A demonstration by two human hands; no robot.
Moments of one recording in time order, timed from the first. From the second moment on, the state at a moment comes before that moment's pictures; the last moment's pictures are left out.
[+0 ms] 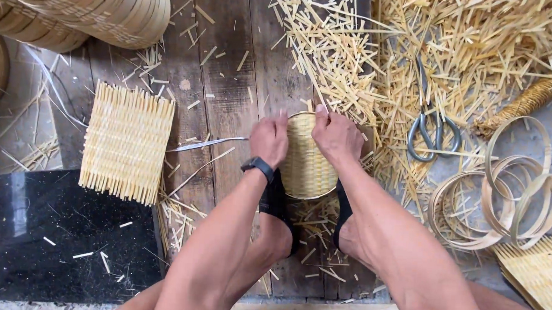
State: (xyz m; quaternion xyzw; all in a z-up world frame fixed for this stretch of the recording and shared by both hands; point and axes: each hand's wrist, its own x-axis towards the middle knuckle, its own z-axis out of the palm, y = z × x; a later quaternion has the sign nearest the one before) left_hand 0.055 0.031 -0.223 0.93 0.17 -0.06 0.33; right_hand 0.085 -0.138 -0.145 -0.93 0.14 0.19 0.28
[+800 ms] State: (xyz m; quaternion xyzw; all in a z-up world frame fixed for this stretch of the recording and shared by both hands) left_hand 0.028 -0.009 -0.040 0.92 -0.04 0.10 0.38; right_hand 0.083 -0.429 0.034 -0.97 -0.02 0.25 -0.01
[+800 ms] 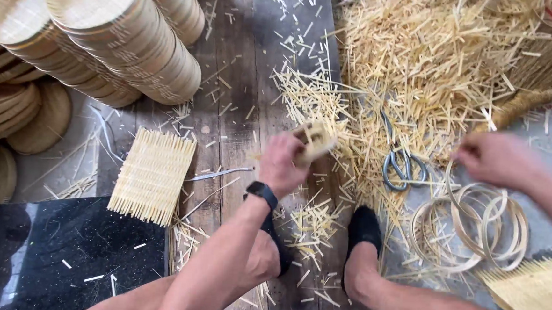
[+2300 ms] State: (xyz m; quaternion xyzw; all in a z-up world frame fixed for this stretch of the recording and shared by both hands) left_hand 0.030 -0.097 -0.132 0.93 0.18 -0.03 0.31; right_hand 0.023 -0.318 -0.122 -0.98 -0.01 0.20 0.03
